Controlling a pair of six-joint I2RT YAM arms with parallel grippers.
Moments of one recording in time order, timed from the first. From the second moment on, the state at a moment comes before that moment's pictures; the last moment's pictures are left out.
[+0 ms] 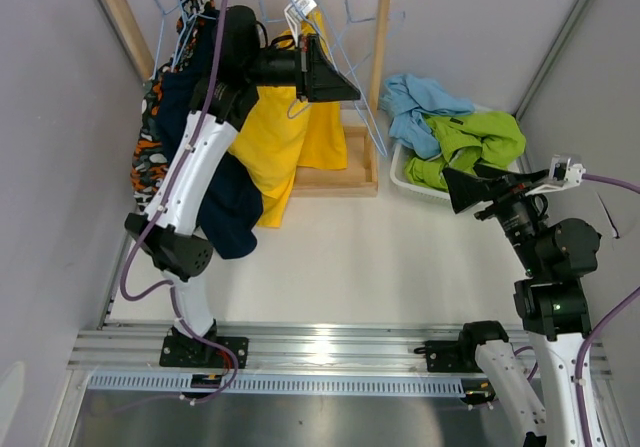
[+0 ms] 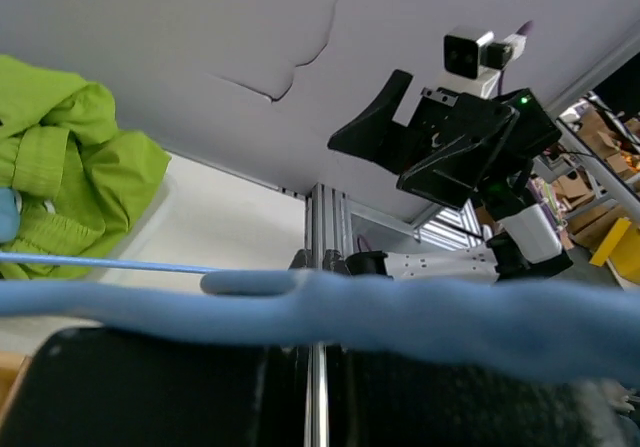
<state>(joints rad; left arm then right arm) -0.44 1.88 2.32 -0.42 1.14 -0.53 0.10 0.55 0.94 -0.15 -0.30 0.54</state>
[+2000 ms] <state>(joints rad) -1.12 1.38 1.96 -1.05 0.68 -0.03 0.11 0.99 1.21 -0.02 -0.61 0.55</state>
